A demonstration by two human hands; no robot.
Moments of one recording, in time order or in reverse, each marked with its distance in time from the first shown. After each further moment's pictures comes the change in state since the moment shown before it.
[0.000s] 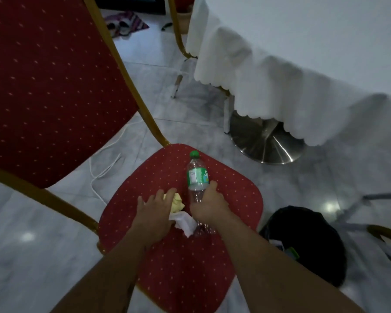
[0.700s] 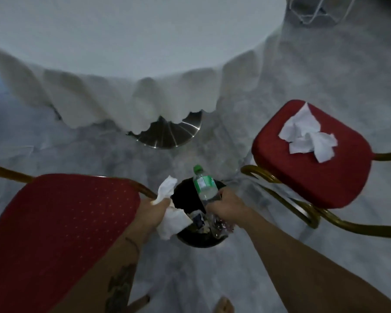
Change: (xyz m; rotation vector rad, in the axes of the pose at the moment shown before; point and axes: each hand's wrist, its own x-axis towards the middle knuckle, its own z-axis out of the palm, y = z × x) left_hand 0.011 0.328 -0.006 -1.025 -0.289 -0.322; right_hand -0.102 0.280 -0.245 0.379 0.064 0.367
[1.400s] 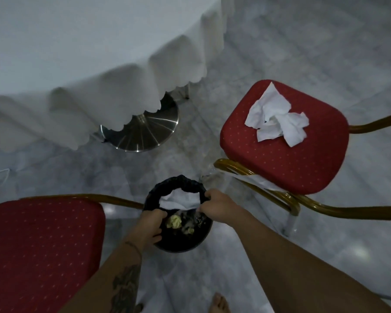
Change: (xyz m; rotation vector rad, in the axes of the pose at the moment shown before) left_hand 0.004 0.013 0.115 -0.033 -0.120 -0.342; right_hand 0.033 0.067 -0.068 0.048 -0.066 -0.027
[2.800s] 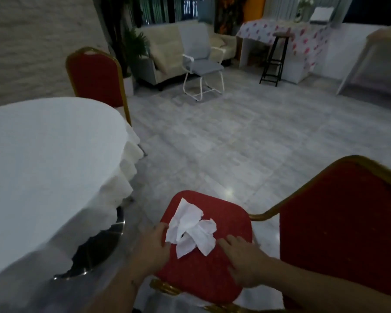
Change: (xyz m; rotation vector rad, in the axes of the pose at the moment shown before) left_hand -0.228 0.253 0.226 0.934 -0.009 1.024; right_hand -0.138 0.047 -0.345 -0.757 0.300 -0.234
